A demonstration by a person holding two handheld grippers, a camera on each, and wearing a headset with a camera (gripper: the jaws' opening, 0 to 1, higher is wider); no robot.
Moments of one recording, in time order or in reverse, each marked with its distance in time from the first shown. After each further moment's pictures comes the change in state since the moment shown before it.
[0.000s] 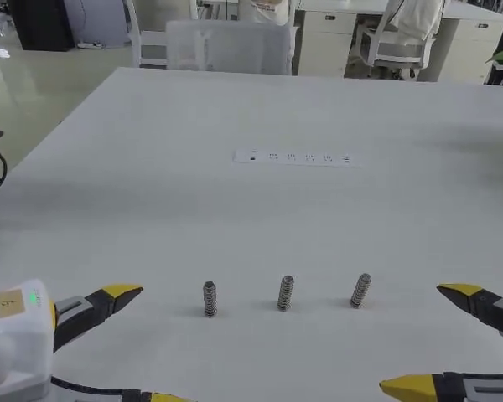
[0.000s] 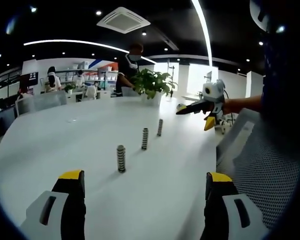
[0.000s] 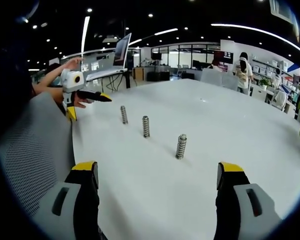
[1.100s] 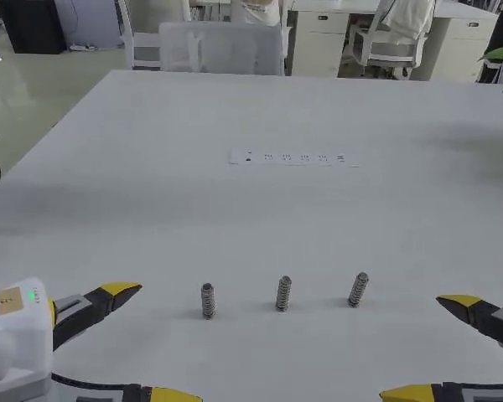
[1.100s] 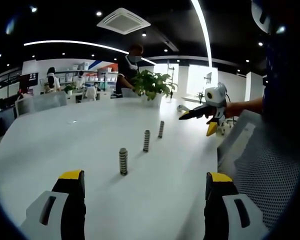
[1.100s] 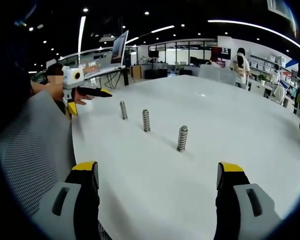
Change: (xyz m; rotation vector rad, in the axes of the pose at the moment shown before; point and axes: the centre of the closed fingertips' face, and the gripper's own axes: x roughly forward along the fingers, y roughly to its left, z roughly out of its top) left arm 0.001 0.004 0.003 -0.002 -0.009 -0.004; right arm -0.002 0.000 -0.015 0.027 0.022 -0.010
